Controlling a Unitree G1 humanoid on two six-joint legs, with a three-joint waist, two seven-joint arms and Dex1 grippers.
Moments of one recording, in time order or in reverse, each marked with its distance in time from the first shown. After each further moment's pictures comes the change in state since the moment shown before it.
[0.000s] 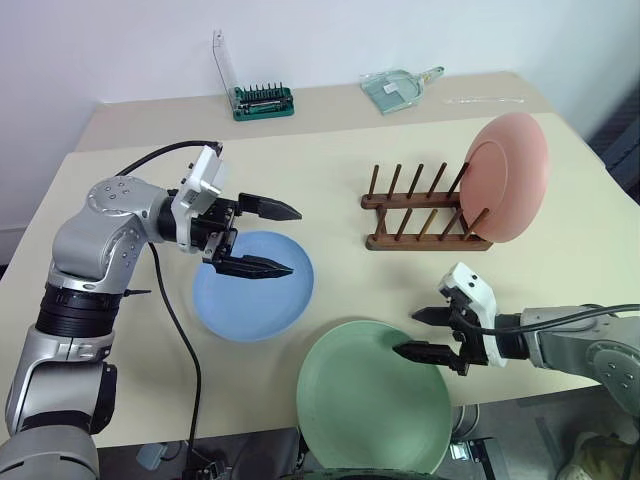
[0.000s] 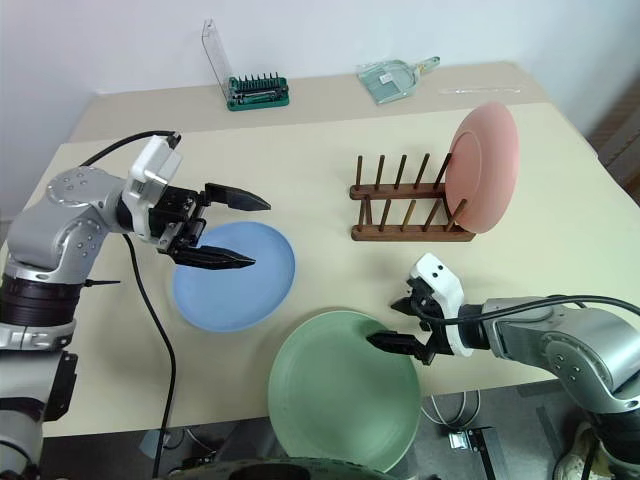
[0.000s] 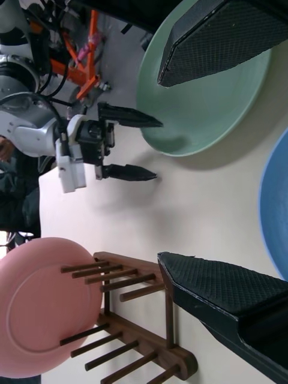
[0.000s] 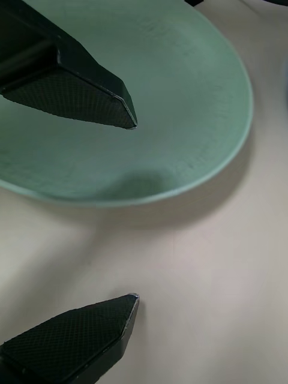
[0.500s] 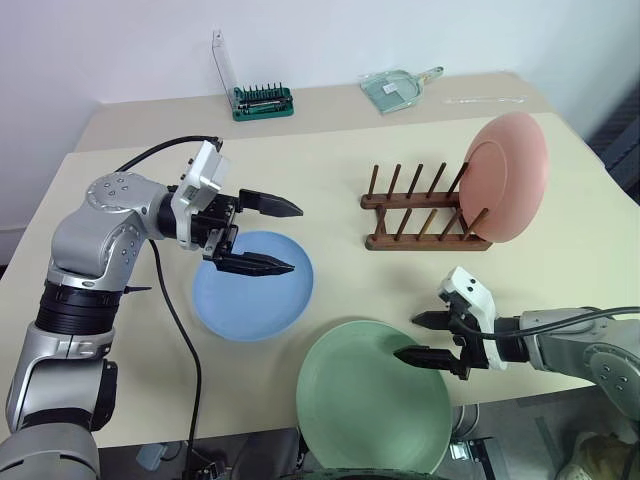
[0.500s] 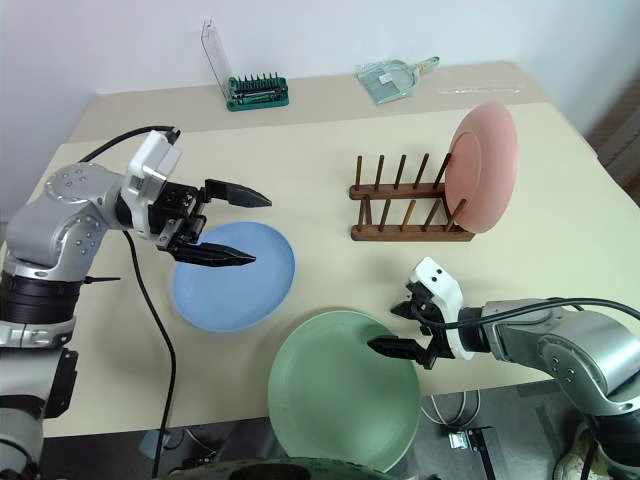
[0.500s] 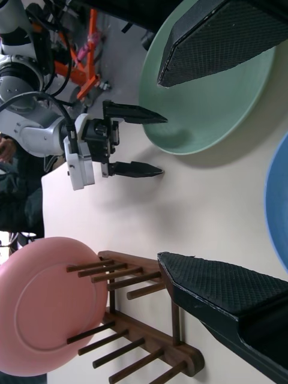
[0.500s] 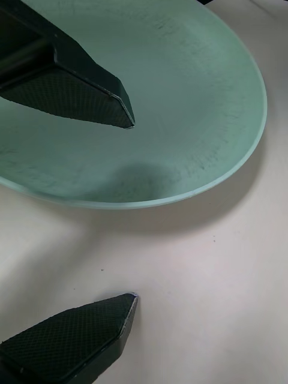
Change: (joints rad) left arm -0.006 0.000 0.000 -0.003 -0.002 0.003 0.002; right arm 0.007 0.005 0.007 0.000 -0.048 -0.001 0.047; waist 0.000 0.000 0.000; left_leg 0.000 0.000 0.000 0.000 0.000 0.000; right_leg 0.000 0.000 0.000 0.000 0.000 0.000
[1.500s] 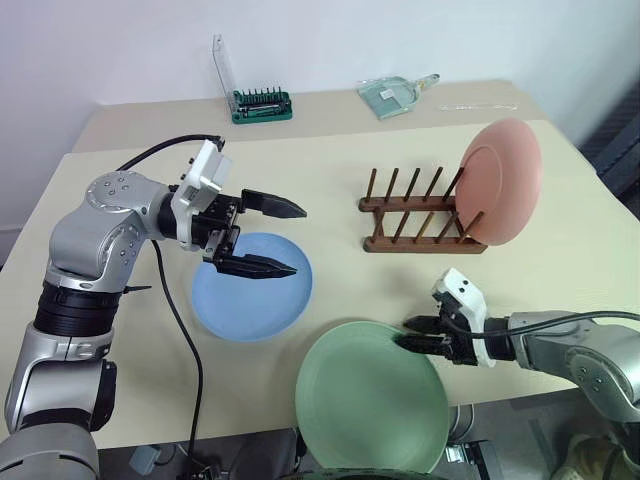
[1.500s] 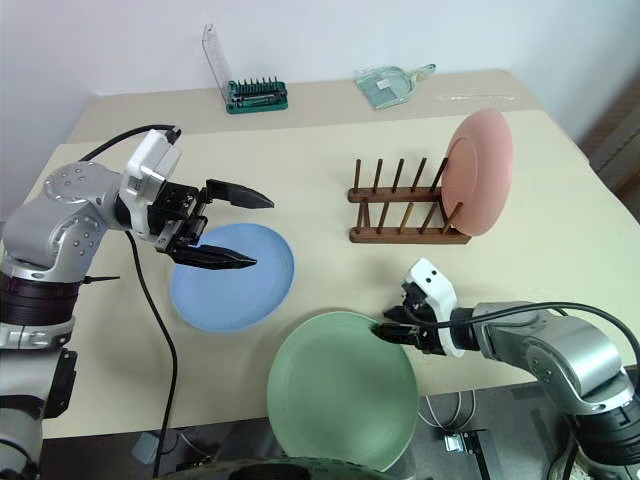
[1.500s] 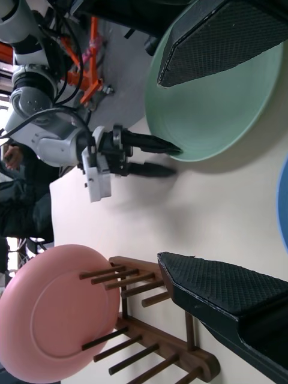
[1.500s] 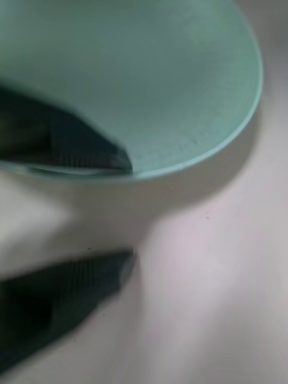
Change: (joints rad) left arm 0.001 0.003 0.001 -0.036 -0.021 0.020 0.013; right arm 0.013 0.076 0.069 0.040 -0.136 -0.038 0.024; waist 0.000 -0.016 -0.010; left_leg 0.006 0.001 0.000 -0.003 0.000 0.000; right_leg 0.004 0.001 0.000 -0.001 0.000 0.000
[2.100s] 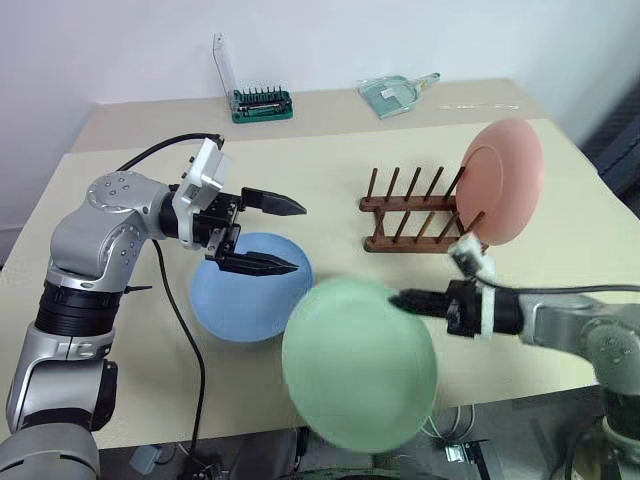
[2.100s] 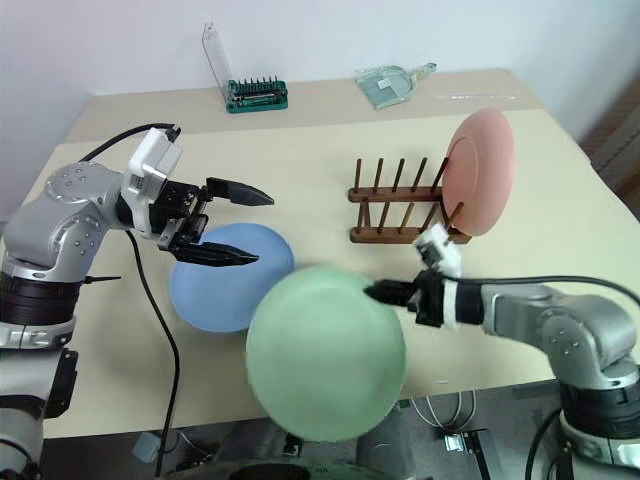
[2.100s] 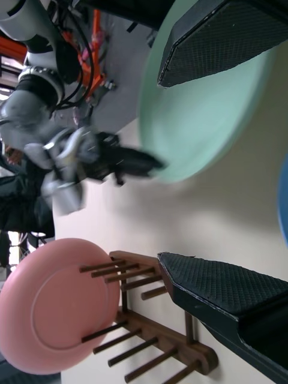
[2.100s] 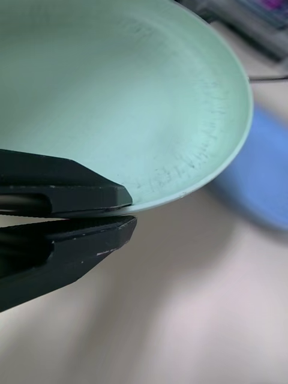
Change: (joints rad) left arm 0.000 -0.004 0.001 0.010 0.000 -0.004 0.013; right arm -0.169 0.132 -0.282 0.096 0.317 0.153 -0.053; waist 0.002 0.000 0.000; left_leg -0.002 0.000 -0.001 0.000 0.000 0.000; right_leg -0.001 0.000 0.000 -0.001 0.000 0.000
